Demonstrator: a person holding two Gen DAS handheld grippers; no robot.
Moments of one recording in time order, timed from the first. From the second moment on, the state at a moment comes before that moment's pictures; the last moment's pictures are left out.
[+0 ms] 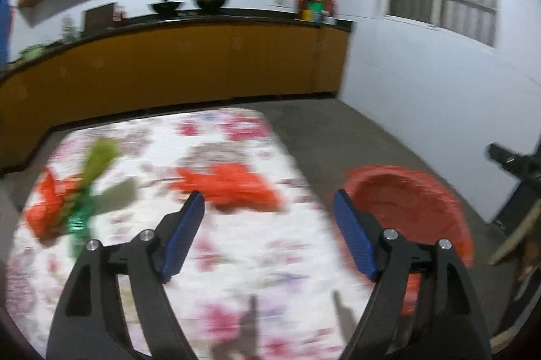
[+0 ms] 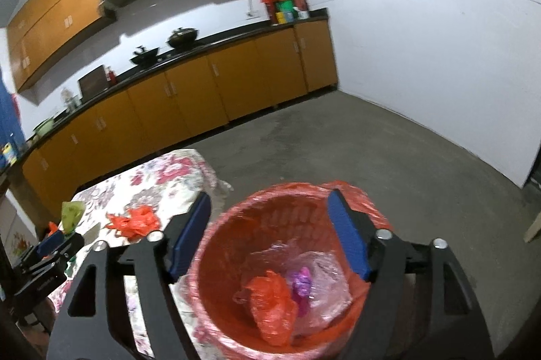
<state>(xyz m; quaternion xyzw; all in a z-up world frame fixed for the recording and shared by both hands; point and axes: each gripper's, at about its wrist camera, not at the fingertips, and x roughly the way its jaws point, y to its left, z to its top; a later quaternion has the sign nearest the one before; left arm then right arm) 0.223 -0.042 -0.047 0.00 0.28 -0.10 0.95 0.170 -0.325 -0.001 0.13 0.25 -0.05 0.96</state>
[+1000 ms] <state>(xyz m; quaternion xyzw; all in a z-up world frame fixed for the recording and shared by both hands) 0.288 0.164 -0.125 -0.09 0.39 0.07 0.91 0.353 -0.092 -0.098 -0.01 0.39 0.13 0.91</state>
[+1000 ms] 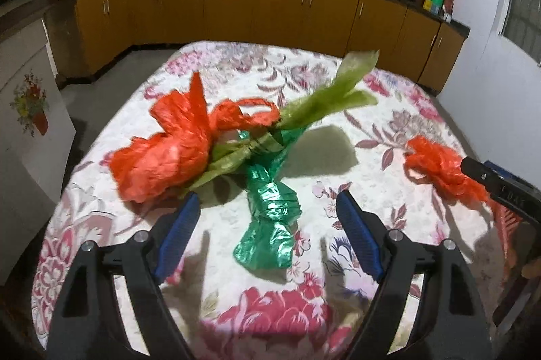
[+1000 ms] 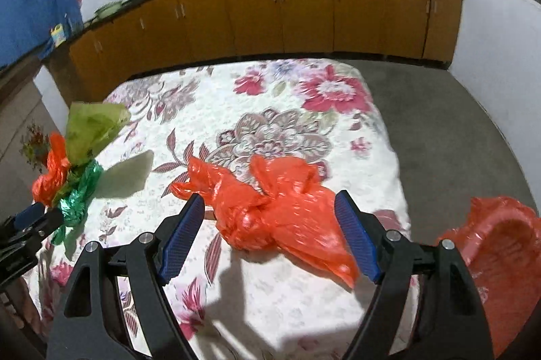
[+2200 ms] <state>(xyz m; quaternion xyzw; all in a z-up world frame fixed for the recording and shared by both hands) 0.282 0.154 -0.138 -0.14 0.41 0.00 0.90 0.319 -0.108 -0.105 0.00 0.42 0.17 0.89</state>
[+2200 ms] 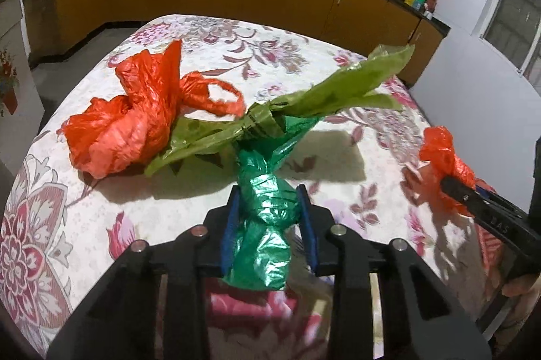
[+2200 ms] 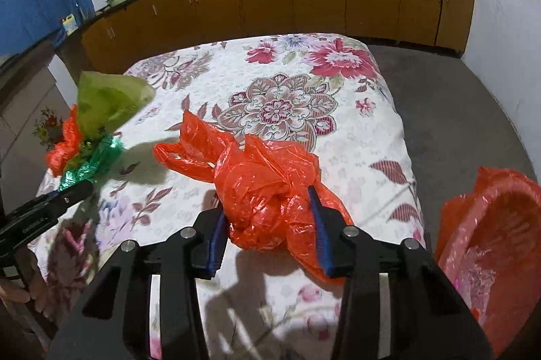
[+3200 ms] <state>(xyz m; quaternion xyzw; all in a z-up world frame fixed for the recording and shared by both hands) 0.242 0.123 -0.089 -0.10 0.41 -0.02 0.90 0.245 -0.167 -0.065 0.04 0.39 0.14 0.91</state>
